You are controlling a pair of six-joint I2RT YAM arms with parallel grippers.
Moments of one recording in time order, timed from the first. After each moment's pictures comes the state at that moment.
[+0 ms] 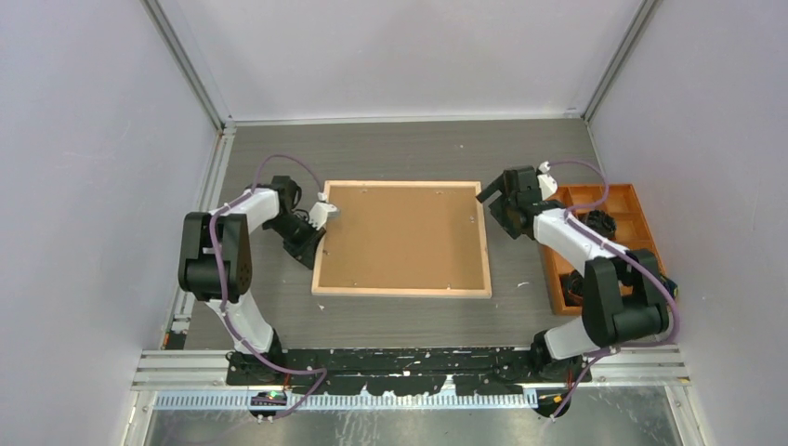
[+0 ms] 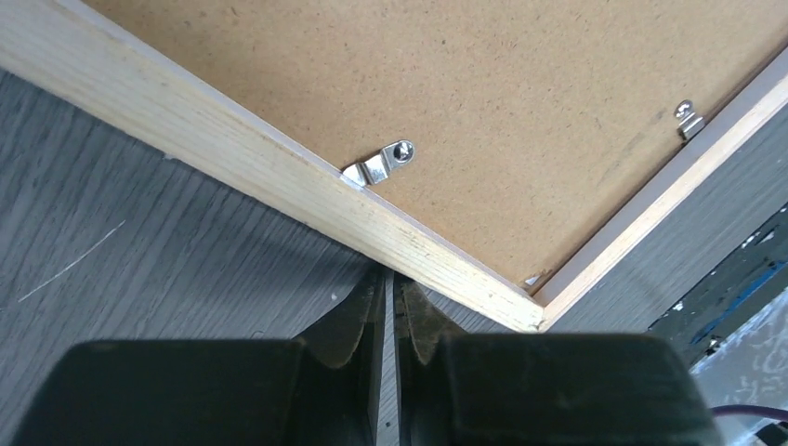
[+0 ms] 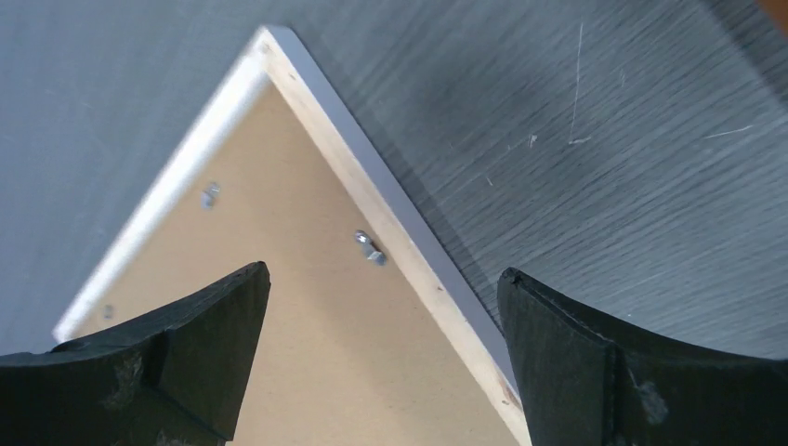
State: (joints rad) left arm -0.06 1.78 1.08 -0.89 0.47 0.73; right arm 0.22 1.44 0.87 -0.23 0.19 1.00
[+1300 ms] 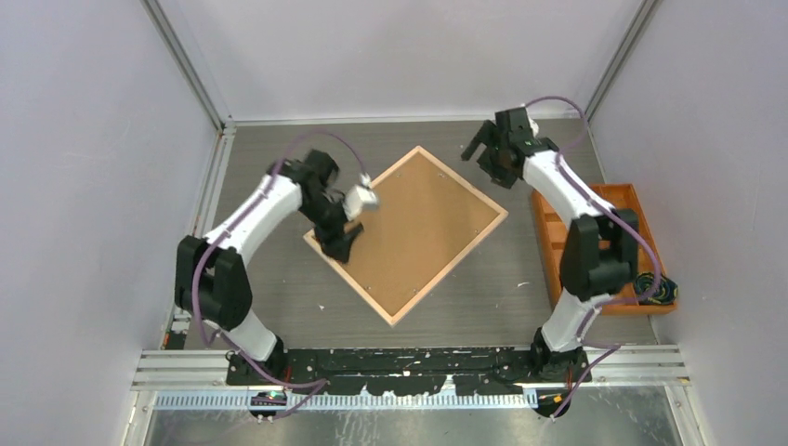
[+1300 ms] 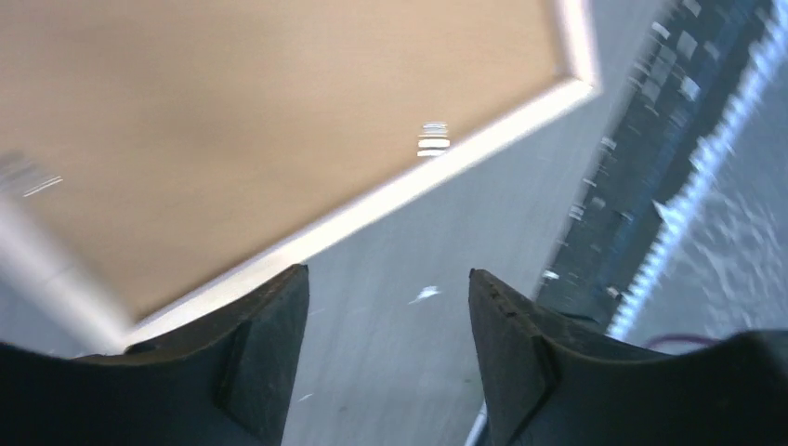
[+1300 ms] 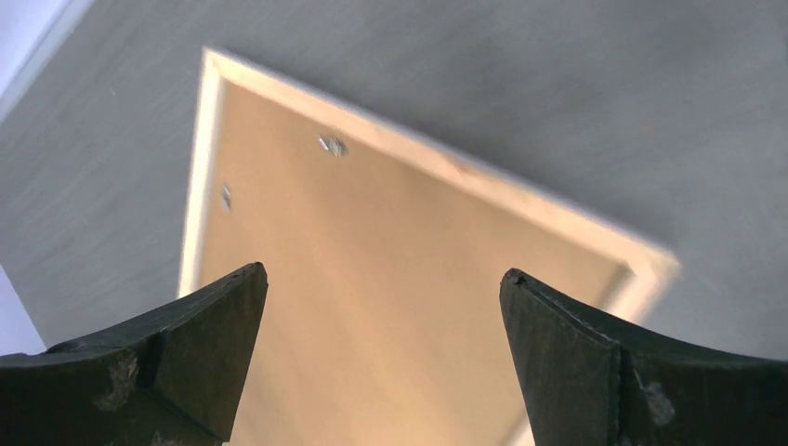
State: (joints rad) left arm -0.47 1.60 1.27 -1.18 0.56 0.76; right arm 0.22 1.87 1.58 -0.55 0.06 0.75
